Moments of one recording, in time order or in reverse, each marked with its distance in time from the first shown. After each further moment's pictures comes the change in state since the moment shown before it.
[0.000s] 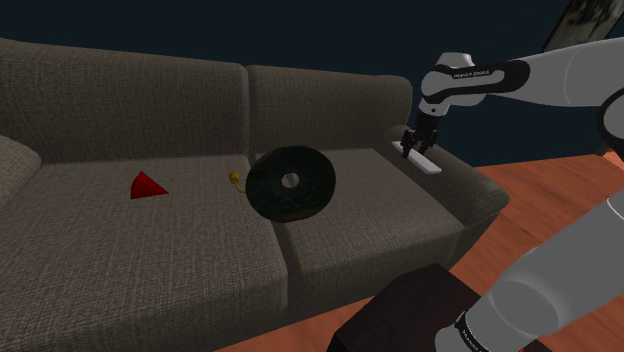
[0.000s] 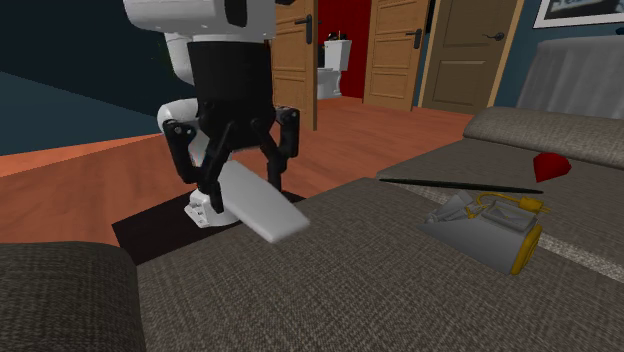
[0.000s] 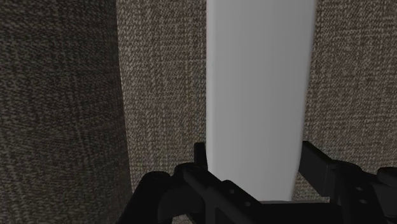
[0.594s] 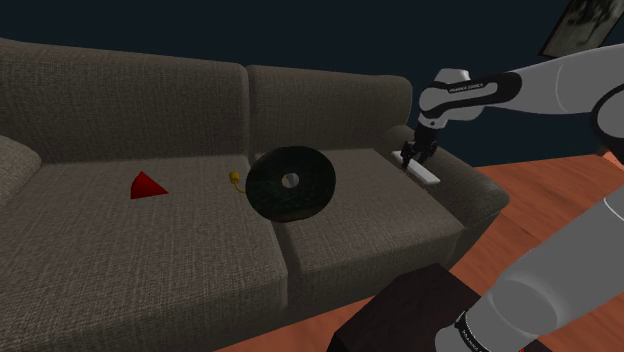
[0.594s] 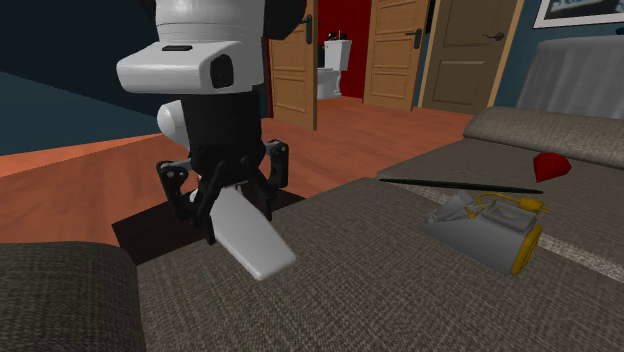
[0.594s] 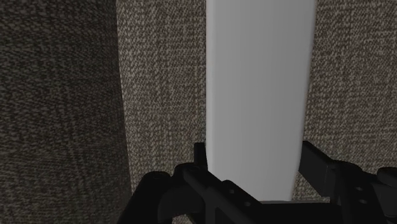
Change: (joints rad) arm -0.014 0.016 -0.021 -0.088 0.001 0.105 -0.030
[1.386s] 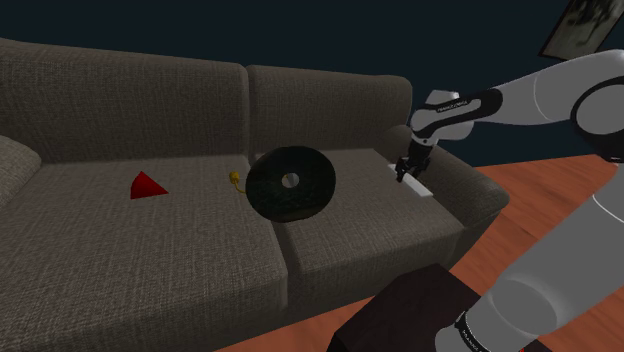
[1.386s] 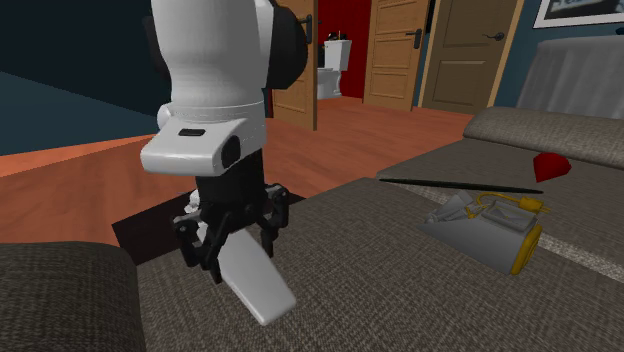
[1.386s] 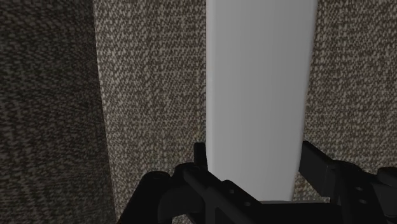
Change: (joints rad) arm -0.003 0.066 -0.011 -0.099 0.022 0.161 -0.021
